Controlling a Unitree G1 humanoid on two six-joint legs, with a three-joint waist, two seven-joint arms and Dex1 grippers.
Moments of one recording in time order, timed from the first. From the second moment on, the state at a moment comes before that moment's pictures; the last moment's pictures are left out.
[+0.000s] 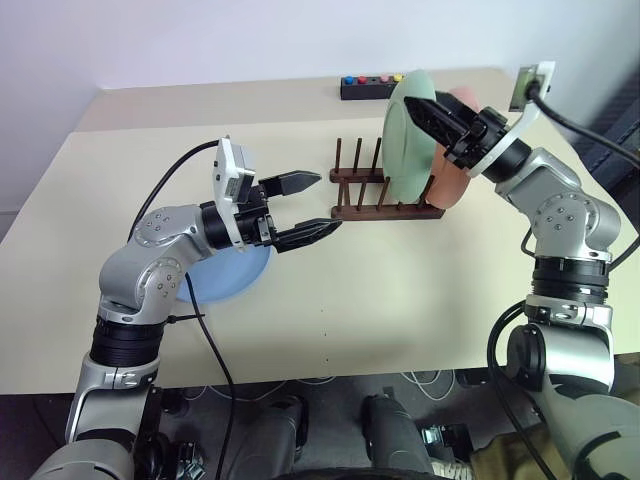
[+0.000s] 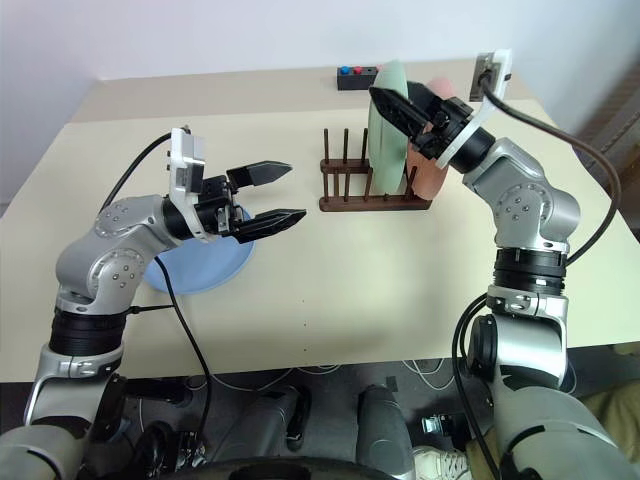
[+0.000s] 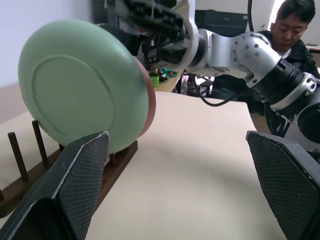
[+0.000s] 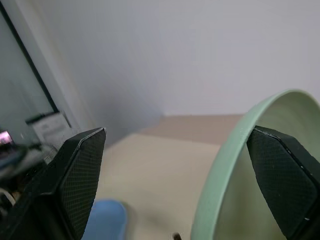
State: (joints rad) left arm -0.57 0.48 0.01 -0.21 -0.66 0.54 -0.96; right arm -0.83 -0.47 -0.25 0.23 0.68 0.62 0.78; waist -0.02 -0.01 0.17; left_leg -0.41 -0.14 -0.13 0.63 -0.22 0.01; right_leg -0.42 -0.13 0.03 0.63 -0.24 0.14
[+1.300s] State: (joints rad) left arm -0.58 0.48 0.01 -0.20 -0.66 0.54 -0.96; right arm -0.86 -0.62 -0.09 0.21 0.34 0.46 0.77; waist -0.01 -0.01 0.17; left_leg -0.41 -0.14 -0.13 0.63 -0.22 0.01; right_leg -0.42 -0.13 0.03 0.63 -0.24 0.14
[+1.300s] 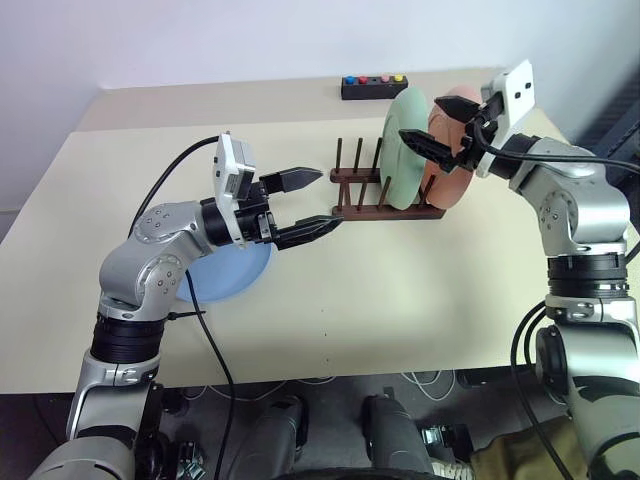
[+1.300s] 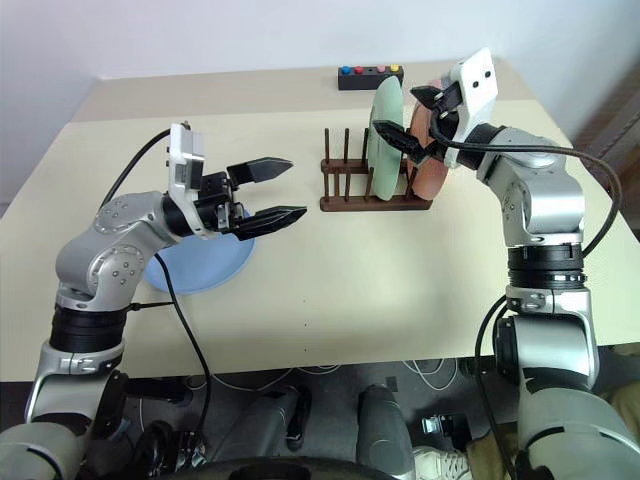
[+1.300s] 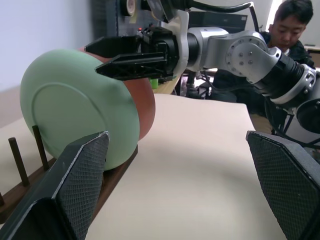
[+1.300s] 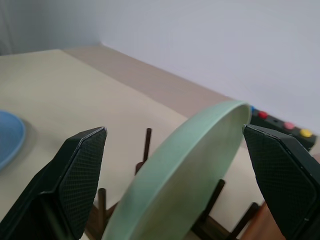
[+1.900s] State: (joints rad) left arm -0.64 0.68 0.09 0.04 -0.53 0.55 -0.89; right arm -0.61 -0.73 -0.32 -0.26 0.99 0.91 0.99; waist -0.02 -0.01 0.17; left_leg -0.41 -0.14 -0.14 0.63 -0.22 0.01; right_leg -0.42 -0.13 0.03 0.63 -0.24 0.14
